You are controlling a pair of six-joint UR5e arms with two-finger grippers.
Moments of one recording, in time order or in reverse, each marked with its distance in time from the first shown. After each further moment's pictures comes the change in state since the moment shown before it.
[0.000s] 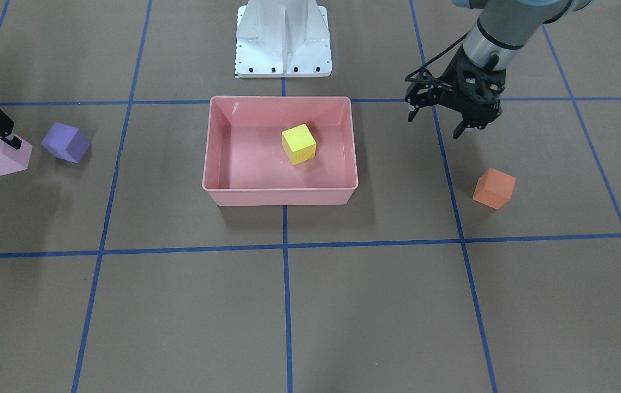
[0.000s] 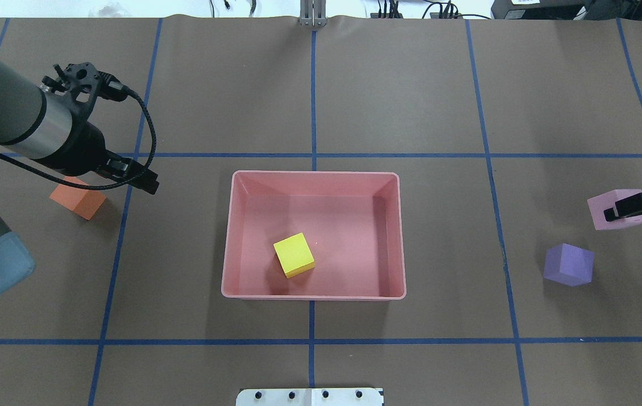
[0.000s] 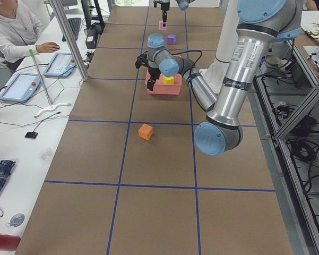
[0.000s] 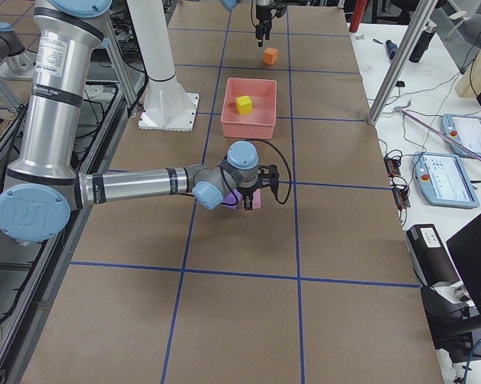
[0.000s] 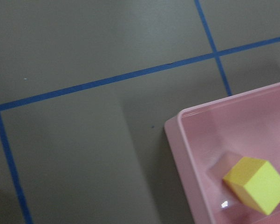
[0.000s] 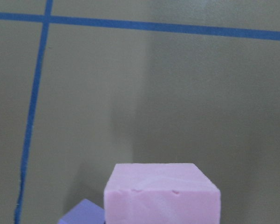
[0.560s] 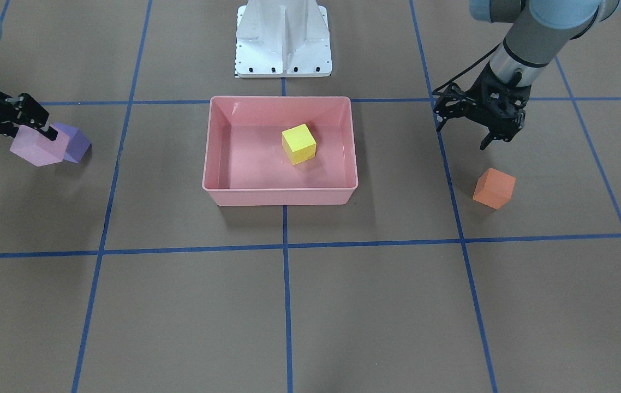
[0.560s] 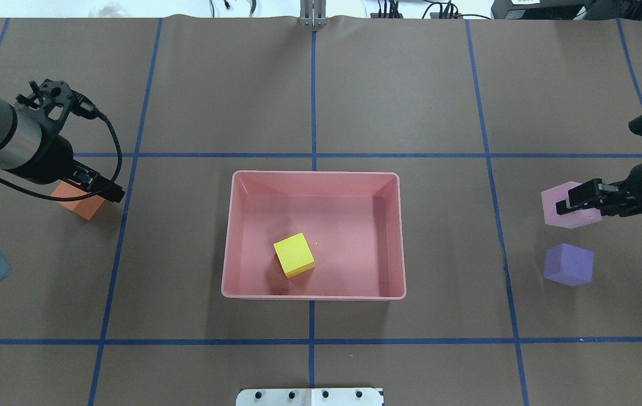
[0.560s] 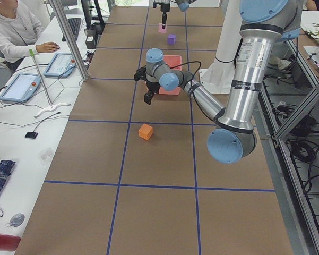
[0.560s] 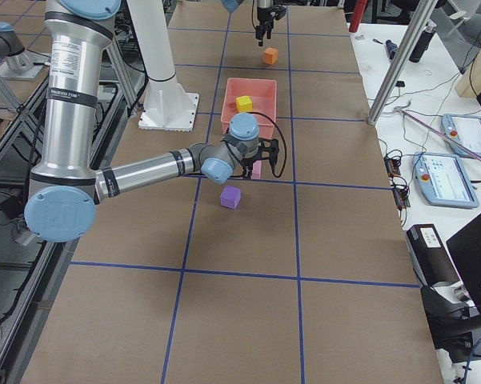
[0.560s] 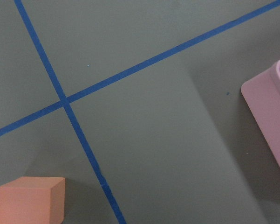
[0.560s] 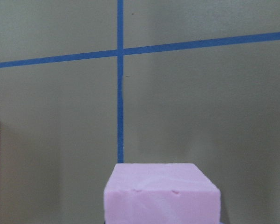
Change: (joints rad) left arm -0.018 0.109 0.053 -0.144 0.015 0.095; right arm -0.112 0.078 0.099 -0.001 -0.005 0.321
